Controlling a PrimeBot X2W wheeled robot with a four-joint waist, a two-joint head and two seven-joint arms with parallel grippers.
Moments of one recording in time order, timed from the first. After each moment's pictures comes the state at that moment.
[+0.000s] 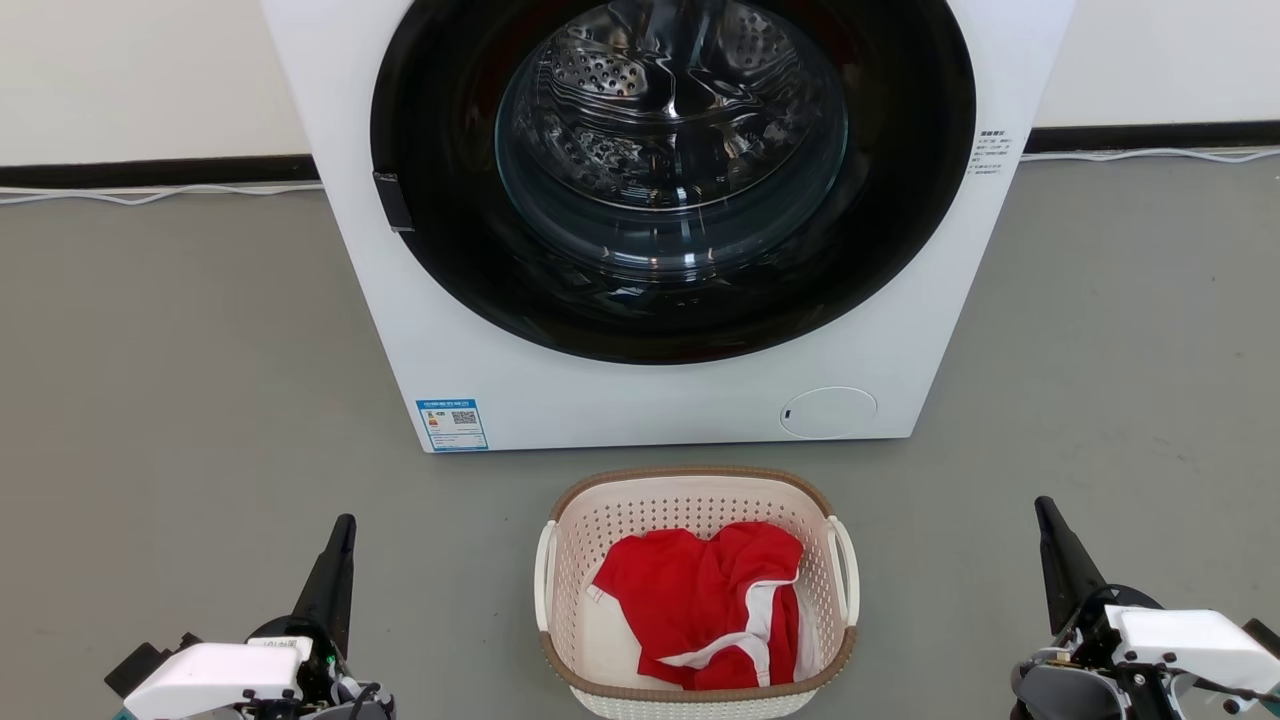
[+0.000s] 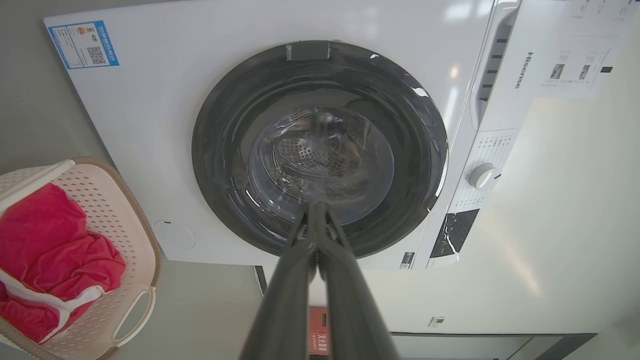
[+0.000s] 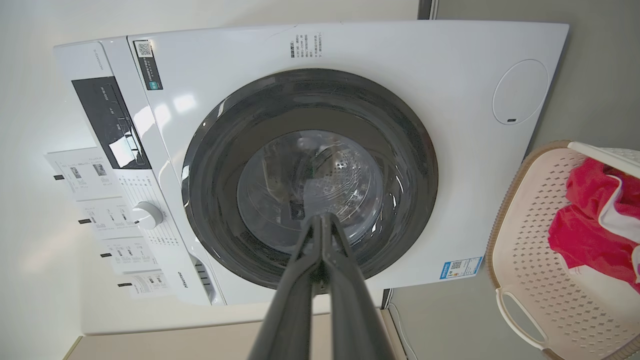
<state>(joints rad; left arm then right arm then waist) -0.05 0.04 0.08 0.28 -1.61 -0.12 0.11 -0.07 -0.04 -0.13 0.27 1.60 0.12 0.11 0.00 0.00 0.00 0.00</state>
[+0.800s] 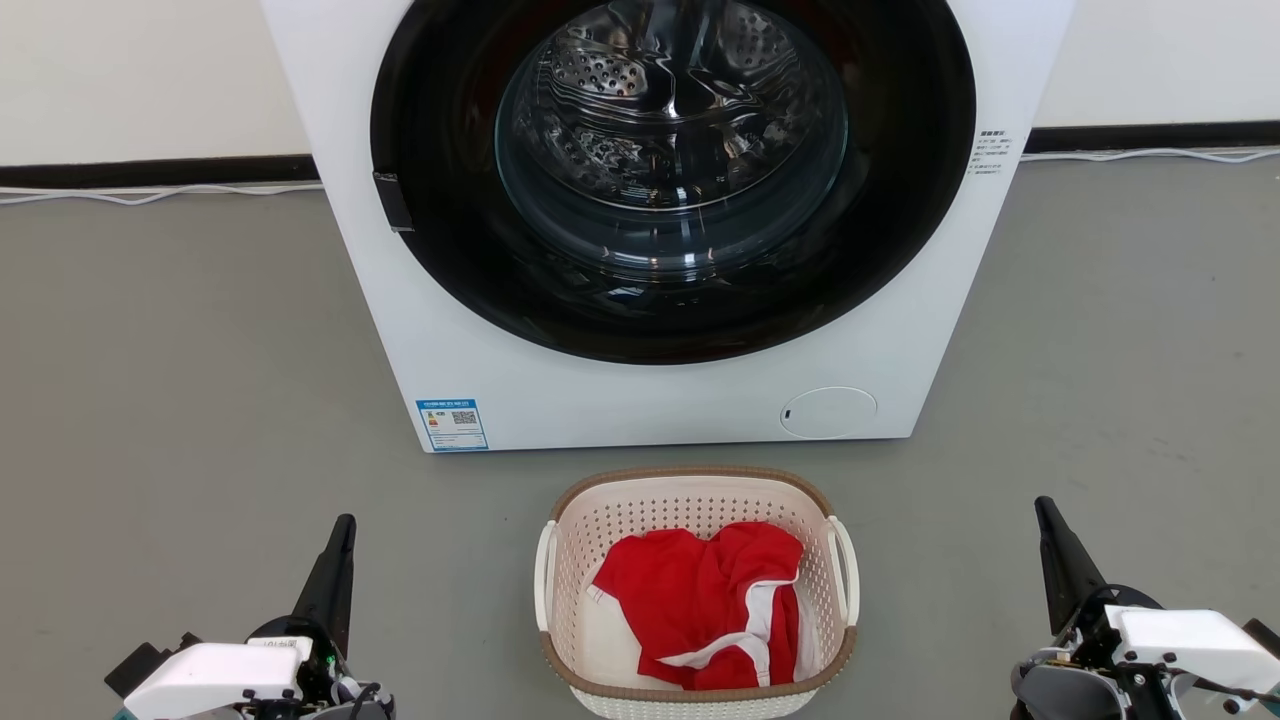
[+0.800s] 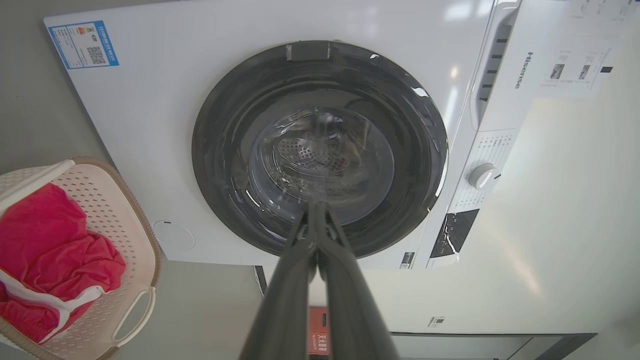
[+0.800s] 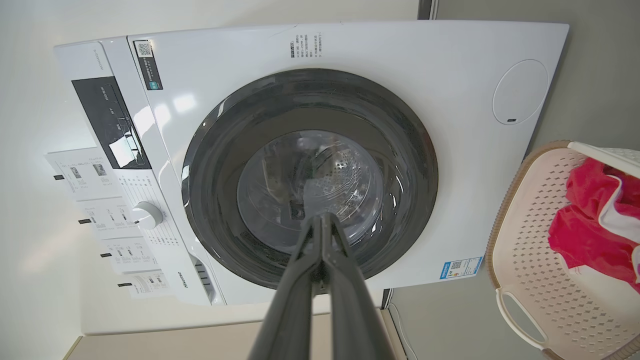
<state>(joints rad) -0.05 0.04 0.08 0.28 -1.61 -0.12 0.11 -0.07 -0.04 -0.13 0.27 1.60 0.12 0.11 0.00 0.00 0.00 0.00</state>
